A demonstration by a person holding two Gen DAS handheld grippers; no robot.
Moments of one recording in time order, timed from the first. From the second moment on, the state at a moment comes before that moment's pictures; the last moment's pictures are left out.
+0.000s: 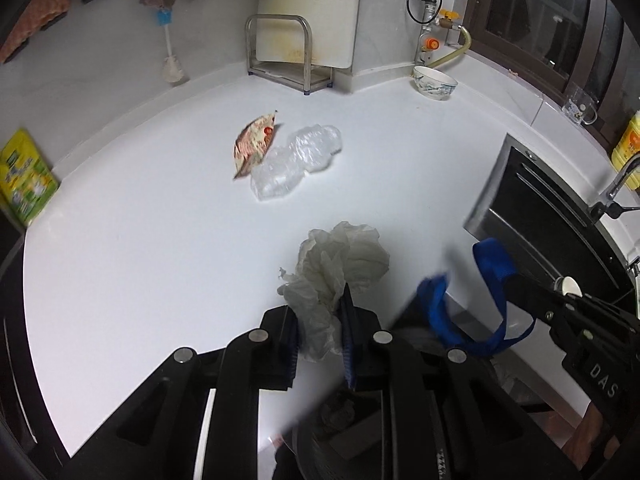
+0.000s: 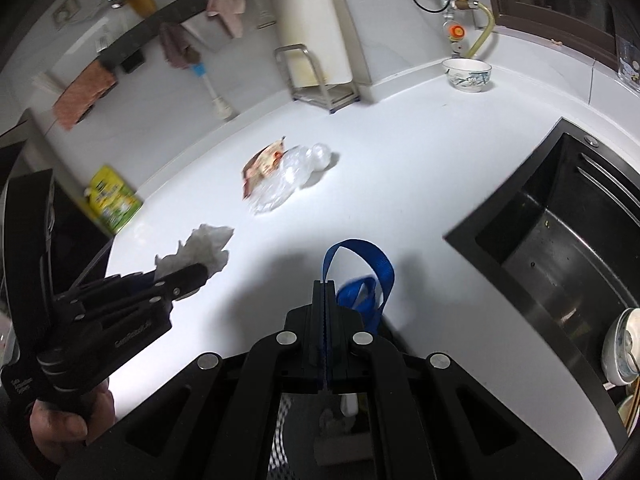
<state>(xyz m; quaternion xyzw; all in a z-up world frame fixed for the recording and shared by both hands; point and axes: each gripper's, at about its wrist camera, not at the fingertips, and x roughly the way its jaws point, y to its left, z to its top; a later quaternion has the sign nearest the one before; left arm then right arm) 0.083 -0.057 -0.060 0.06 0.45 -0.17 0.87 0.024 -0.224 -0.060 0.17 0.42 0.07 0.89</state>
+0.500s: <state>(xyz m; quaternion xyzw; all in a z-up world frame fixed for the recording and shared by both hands) -0.025 -0.084 -0.081 0.04 0.48 -0.12 0.87 -0.059 -0.245 -0.091 0.14 0.45 0.15 0.87</state>
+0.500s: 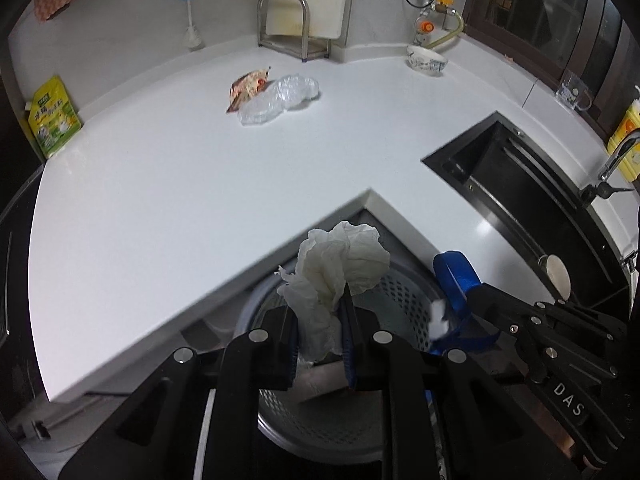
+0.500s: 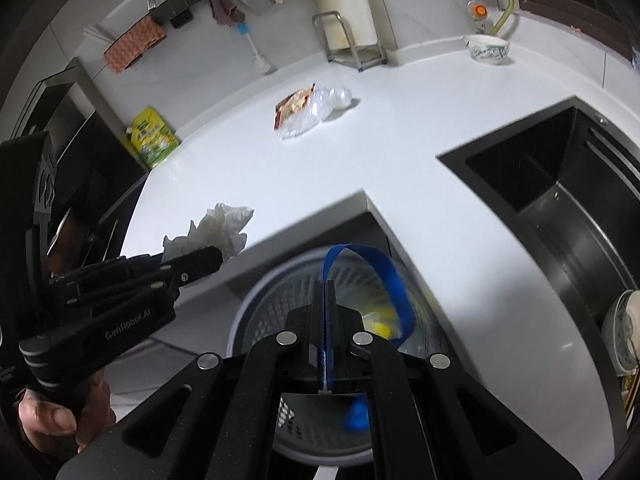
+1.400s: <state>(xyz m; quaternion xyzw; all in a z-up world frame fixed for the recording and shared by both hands) -0.052 -0.084 -0.152 0.03 0.55 -0.09 0.83 -0.065 -0.238 -0.160 0.14 0.52 0.15 0.83</state>
